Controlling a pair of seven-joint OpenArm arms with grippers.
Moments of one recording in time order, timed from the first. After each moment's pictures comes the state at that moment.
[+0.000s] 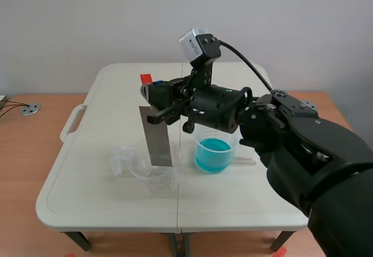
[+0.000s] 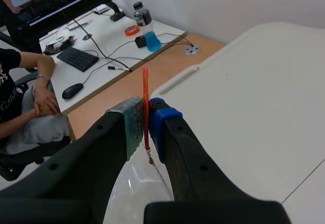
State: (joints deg) left arm 45.1 -26.2 -0.6 68.0 -8.0 -25.9 -1.1; right arm 12.7 3.0 -17.4 67.6 19.4 45.0 -1.8
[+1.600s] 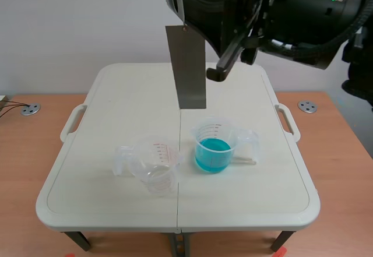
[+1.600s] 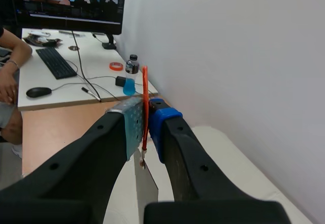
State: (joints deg) left arm 45.1 -26.2 -3.1 68.0 -8.0 -25.9 -2.3; right arm 4.7 23.6 -12.4 106.8 20.5 45.4 0.9
